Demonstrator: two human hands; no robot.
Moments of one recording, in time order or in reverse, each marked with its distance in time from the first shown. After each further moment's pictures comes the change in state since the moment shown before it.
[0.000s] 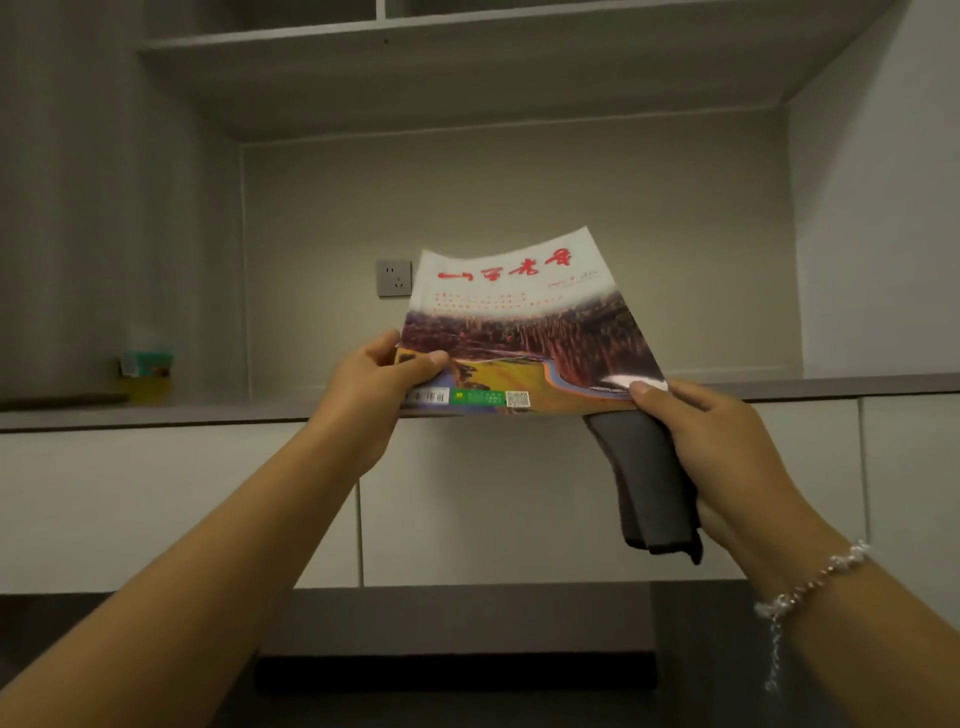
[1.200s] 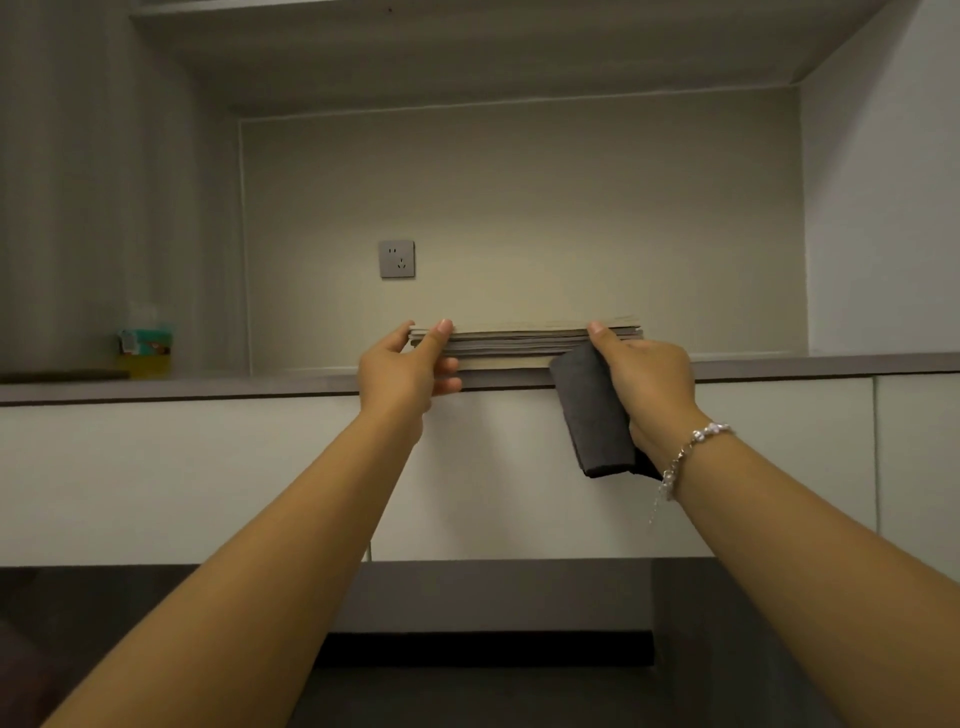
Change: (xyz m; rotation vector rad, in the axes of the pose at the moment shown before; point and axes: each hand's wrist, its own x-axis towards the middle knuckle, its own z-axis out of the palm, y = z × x) left_hand 0.021 -0.028 0.017 -0.051 0.244 -0.054; right_hand 0.063 0.029 0.045 -0.237 0.160 0.044
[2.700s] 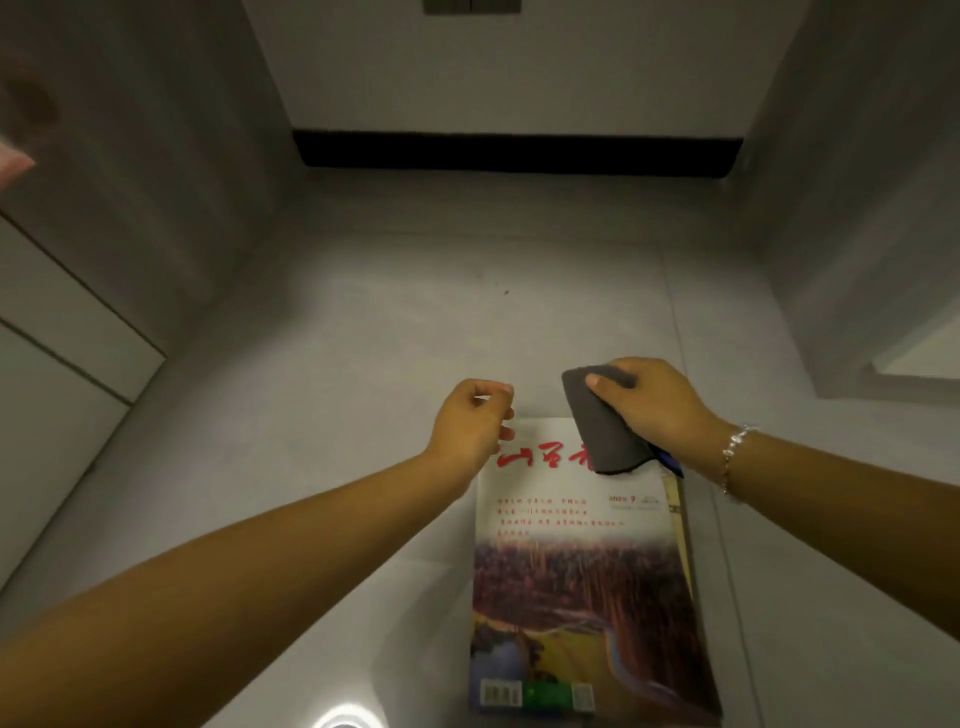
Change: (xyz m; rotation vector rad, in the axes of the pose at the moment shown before) left_hand -0.308 -0.392 -0.179 0.527 -0.173 -0.889; right_hand -0.348 0.368 -0.045 -0.708 -0.817 0.504
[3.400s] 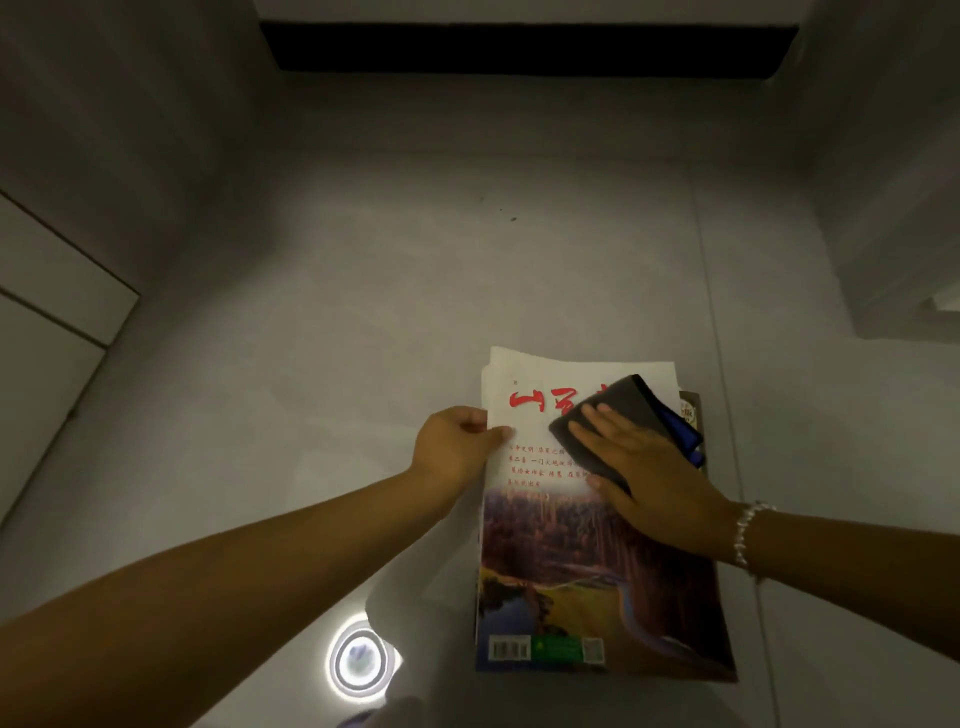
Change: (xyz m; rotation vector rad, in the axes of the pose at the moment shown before) left_hand 0.000 -0.074 -0.001 0.131 -0.071 -0.199; right_hand -0.049 0.104 0.070 -0.519 -0.361 -0.406
